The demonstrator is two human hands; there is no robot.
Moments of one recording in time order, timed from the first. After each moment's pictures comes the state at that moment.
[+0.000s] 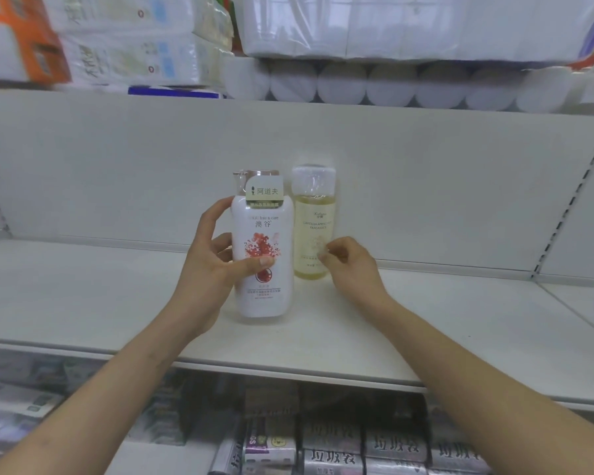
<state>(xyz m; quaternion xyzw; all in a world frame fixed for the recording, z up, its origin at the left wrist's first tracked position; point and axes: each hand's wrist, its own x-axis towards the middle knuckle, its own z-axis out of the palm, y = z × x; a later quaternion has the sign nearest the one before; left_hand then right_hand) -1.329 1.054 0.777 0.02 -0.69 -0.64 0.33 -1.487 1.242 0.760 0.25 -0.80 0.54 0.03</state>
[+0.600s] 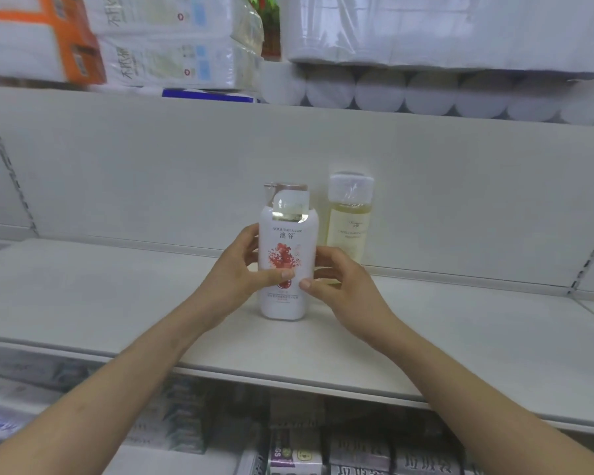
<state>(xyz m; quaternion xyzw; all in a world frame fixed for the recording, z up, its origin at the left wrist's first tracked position) -1.339 0.996 0.762 0.01 -0.79 -0.55 0.26 -1.435 1.204 0.762 0.39 -0.74 0.54 -0.03</state>
